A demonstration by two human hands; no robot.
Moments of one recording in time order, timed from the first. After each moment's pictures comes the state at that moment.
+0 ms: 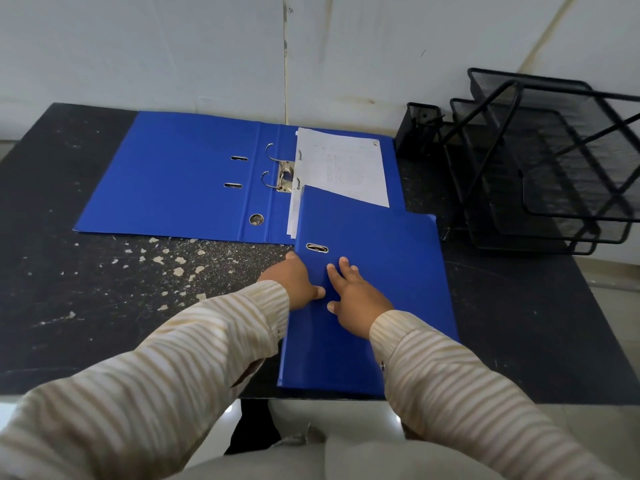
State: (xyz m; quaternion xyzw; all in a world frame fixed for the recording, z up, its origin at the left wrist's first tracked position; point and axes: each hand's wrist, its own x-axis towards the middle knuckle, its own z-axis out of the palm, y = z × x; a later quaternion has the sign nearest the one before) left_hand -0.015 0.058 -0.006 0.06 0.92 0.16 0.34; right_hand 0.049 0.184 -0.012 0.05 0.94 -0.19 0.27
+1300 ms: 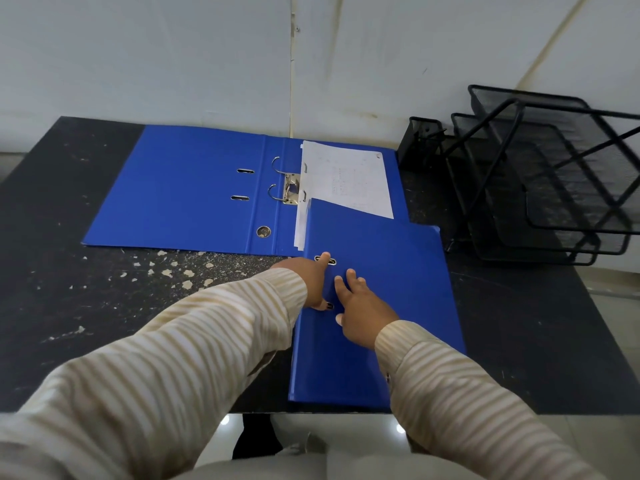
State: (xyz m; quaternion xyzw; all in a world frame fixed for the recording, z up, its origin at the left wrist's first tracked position) left_hand -0.038 0.063 0.019 0.27 0.90 -0.05 0.33; right_hand 0.044 0.175 -0.009 0.06 0.95 -0.14 0.29
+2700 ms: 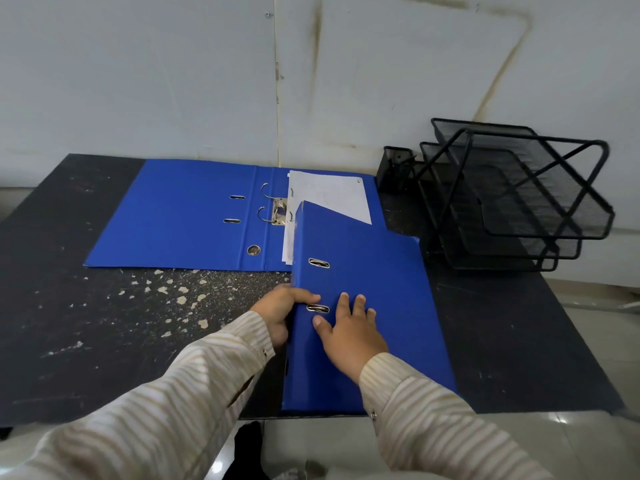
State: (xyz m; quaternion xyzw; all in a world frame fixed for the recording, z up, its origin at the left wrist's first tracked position) left_hand 0.006 0.044 0.002 -0.15 0.55 0.70 0.43; right_hand 0.088 0.156 0.018 0.22 0.92 -0.23 0.22
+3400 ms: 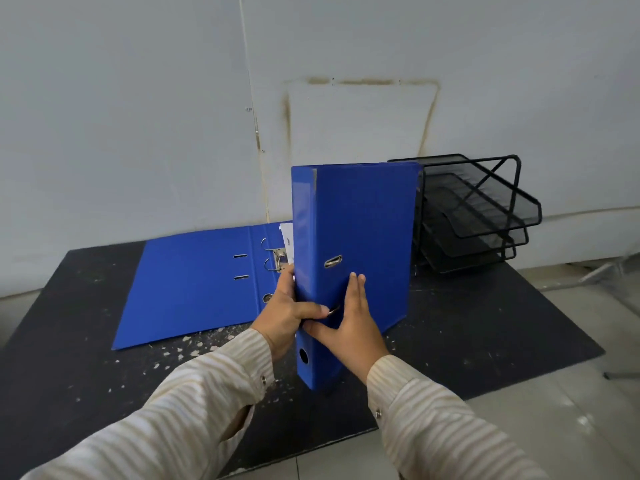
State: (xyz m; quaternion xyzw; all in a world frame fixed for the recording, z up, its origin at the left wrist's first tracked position) left_hand 0.005 -0.019 0.082 0.16 0.57 0.74 0.31; right_hand 0.091 0.083 0.078 0.22 0.87 -0.44 -0.07
